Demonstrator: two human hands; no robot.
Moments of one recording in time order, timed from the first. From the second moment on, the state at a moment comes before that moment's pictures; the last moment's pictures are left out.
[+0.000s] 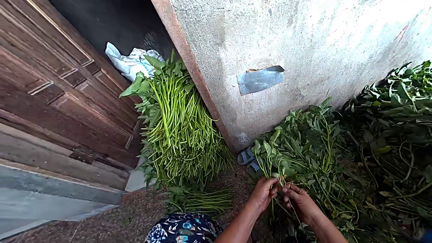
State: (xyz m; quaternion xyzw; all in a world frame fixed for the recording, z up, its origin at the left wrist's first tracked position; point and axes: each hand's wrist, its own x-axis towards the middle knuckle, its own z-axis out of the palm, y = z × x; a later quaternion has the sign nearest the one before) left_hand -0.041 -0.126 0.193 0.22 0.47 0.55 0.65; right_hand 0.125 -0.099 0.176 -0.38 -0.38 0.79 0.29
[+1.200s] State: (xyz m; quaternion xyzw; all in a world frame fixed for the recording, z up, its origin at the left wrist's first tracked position) left_hand -0.037 -0.131 0.185 0.30 0.65 0.55 0.42; right_hand 0.112 -0.068 0.196 -0.44 -0.57 0.66 0.20
